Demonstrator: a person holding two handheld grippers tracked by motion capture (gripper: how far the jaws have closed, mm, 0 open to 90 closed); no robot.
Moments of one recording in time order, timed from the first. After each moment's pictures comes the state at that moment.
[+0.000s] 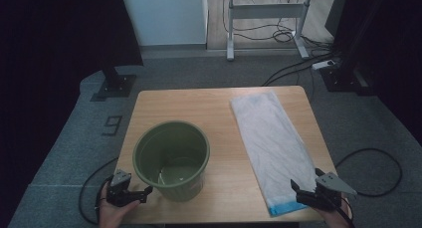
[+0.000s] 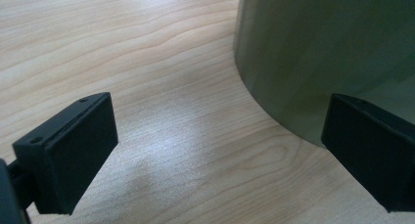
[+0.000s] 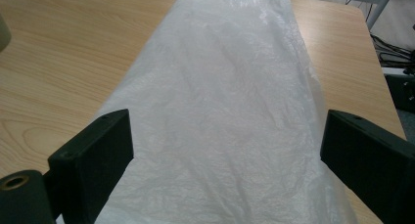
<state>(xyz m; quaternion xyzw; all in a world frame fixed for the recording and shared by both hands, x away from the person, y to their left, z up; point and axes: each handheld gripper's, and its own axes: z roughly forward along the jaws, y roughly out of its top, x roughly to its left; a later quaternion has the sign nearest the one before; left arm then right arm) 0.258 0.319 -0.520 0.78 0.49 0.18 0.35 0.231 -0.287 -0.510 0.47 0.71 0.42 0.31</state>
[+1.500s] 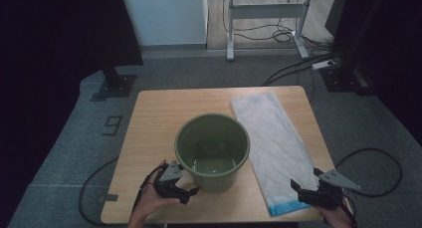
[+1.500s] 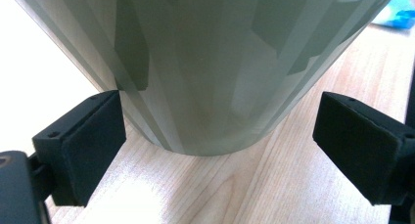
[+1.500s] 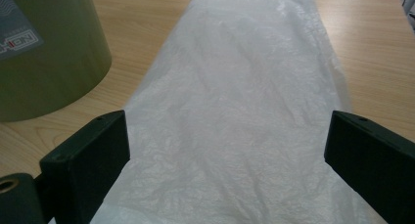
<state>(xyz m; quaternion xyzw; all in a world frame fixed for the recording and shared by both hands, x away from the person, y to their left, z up) 0.282 0.186 -0.496 0.87 0.26 0.12 0.40 0.238 -0.296 -0.510 0.49 0.70 0.45 0.26</state>
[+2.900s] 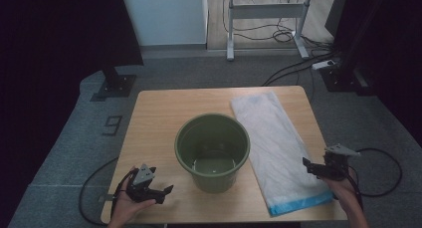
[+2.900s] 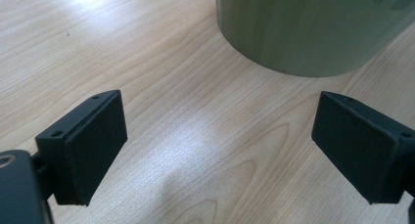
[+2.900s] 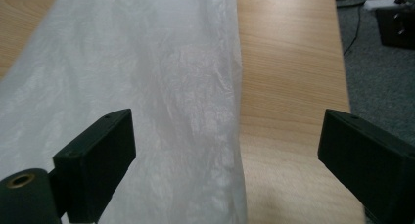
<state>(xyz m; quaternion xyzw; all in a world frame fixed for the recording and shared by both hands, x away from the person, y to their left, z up) 0.270 0.261 -0.505 0.84 0.36 0.17 0.37 0.320 -0.342 -0.515 0.56 0.70 0.35 0.25</state>
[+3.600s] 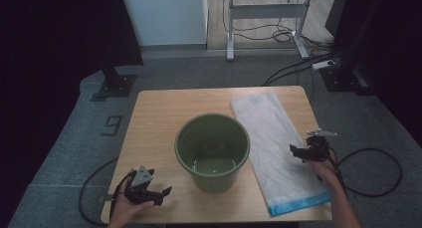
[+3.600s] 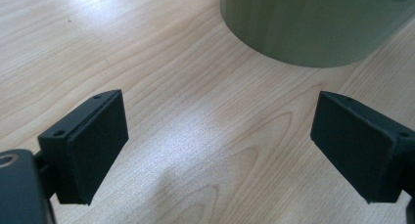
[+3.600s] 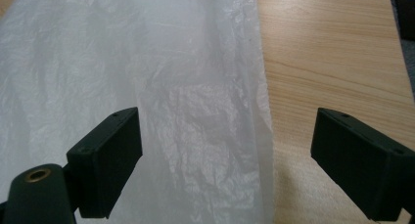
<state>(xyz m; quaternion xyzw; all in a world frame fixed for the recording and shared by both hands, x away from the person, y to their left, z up) 0.266 0.266 -0.511 0.84 0.36 0.16 0.37 0.390 -0.319 -0.533 0.57 0.72 0.33 0.23</state>
